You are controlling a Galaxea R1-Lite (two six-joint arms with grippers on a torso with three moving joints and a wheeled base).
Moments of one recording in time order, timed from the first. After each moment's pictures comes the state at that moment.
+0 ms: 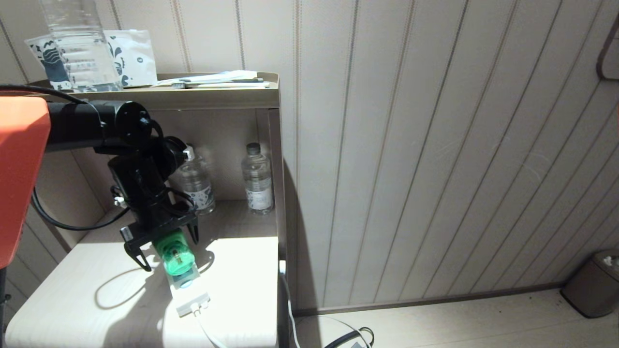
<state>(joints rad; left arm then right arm) -0.20 2.16 -1.89 1.27 -0.02 -0.95 0.00 0.00 -0.04 0.12 -0.01 -0.01</state>
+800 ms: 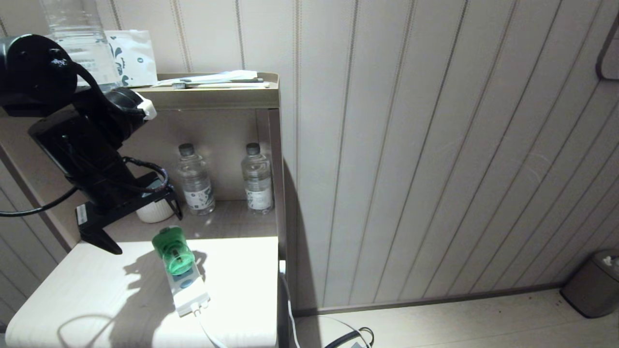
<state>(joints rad) -0.21 1.91 -1.88 1.30 -0.01 -0.87 0.00 0.00 -0.04 0.12 -0.01 -0.01</state>
